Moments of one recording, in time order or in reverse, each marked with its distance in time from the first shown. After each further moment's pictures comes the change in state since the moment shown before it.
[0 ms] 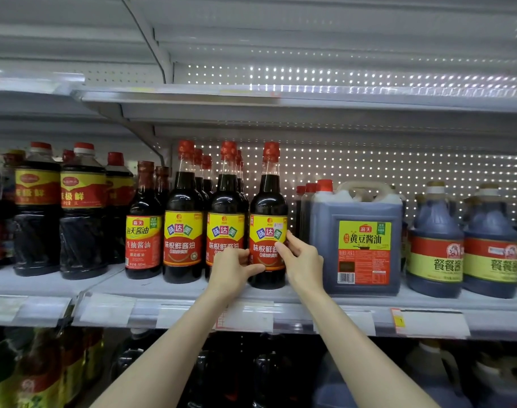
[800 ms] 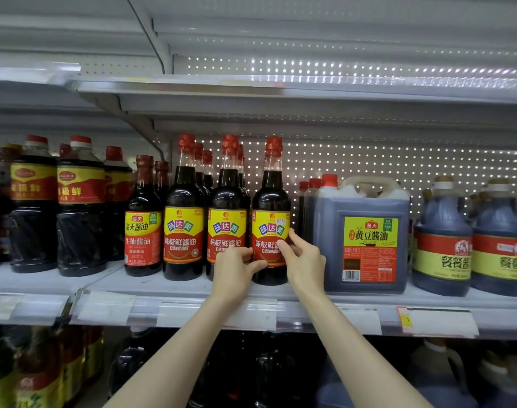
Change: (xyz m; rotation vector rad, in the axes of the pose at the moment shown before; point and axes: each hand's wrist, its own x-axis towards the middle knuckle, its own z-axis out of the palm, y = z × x) left_hand 0.002 -0.009 0.012 -0.014 0.116 0.002; right_hand 0.001 0.009 0.008 -0.042 0.058 -0.013
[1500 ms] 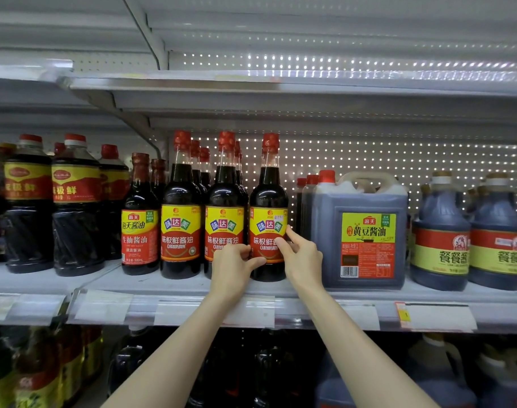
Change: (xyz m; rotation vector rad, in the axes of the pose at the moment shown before) left_hand 0.002 -0.002 0.003 0.018 0.034 0.018; right_hand 0.002 -0.001 -0.002 0.011 -0.041 -0.004
